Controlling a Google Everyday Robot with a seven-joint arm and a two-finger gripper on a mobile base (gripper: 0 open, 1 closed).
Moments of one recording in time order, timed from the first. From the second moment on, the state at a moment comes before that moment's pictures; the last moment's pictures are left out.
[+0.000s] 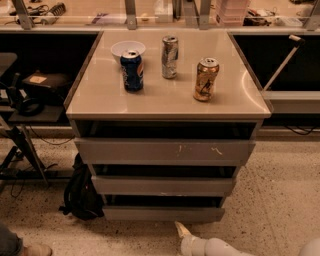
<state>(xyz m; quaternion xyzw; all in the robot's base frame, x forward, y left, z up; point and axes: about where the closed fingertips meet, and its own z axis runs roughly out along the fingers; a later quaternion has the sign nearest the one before) 0.444 -0.054 0.162 -0.61 0.68 0.15 0.38</state>
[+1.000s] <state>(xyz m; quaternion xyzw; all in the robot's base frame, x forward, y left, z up) 0.524 -0.083 0.110 -0.57 0.72 0.14 0.37</state>
